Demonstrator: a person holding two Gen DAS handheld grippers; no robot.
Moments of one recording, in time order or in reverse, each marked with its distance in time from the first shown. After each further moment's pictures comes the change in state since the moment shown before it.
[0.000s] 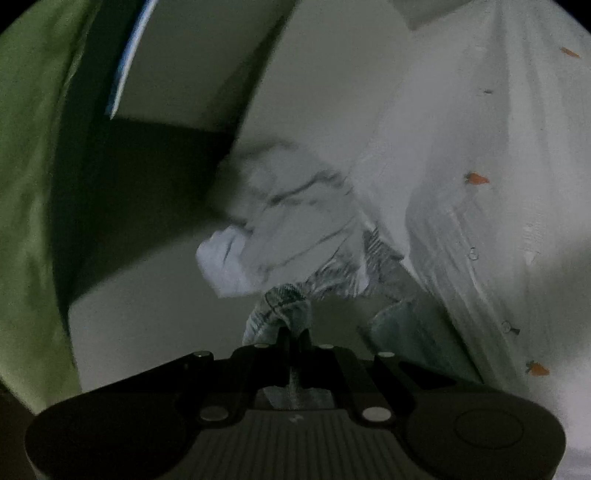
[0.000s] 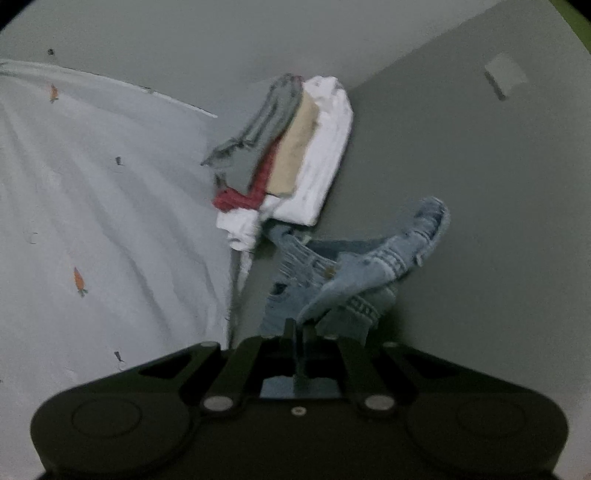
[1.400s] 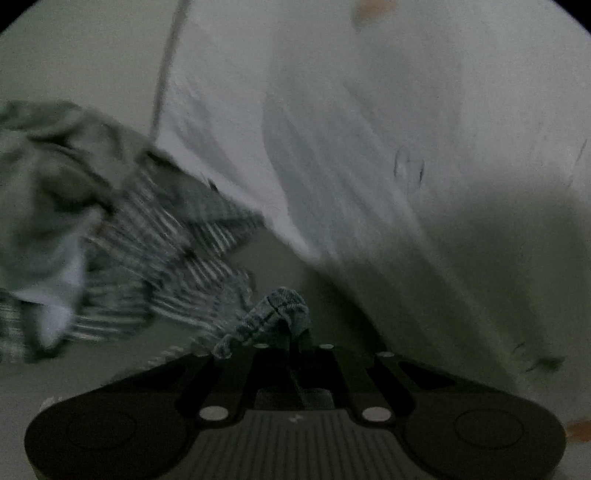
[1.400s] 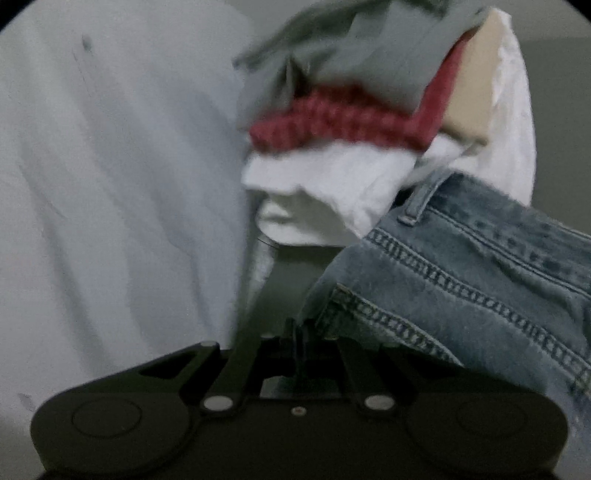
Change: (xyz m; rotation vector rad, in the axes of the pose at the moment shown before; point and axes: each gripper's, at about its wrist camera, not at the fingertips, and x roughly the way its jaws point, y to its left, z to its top) left arm 0.367 -0.304 -0.027 0.174 0.155 -0.029; right arm 0.321 0.131 -0.006 -0.194 0.031 -0.219
